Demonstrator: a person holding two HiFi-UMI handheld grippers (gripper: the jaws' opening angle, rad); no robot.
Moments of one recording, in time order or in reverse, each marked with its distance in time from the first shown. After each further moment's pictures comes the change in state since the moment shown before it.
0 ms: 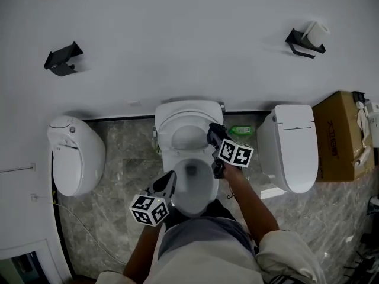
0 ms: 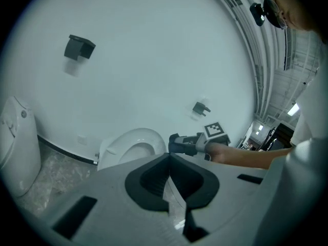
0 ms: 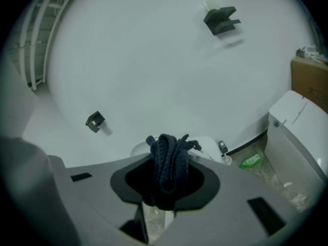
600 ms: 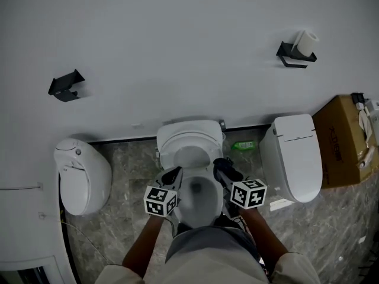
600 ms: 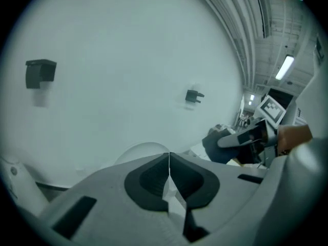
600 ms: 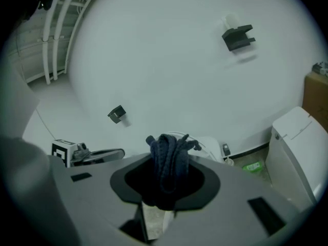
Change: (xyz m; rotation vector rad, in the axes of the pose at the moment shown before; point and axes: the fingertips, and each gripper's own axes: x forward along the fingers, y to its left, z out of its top) left arm 0.079 0.006 0.039 0.332 0.058 -0.009; right arm -0.103 0.029 -0.011 -0.141 0.040 0.124
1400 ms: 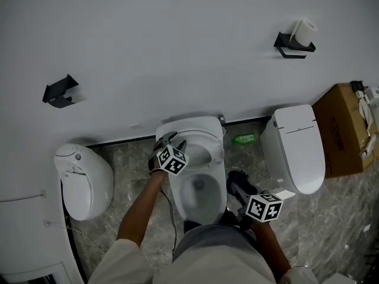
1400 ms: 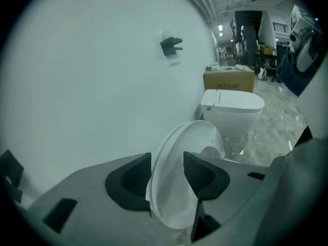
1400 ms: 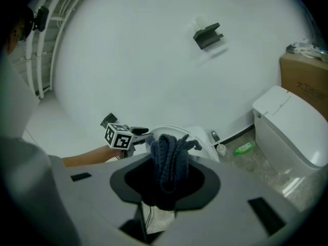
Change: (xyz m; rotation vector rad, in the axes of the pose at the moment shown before) left arm 0.138 0.087 -0.001 0.668 0.352 0.089; right arm -0.055 -0.021 -0.037 0.192 -0.011 -0.076
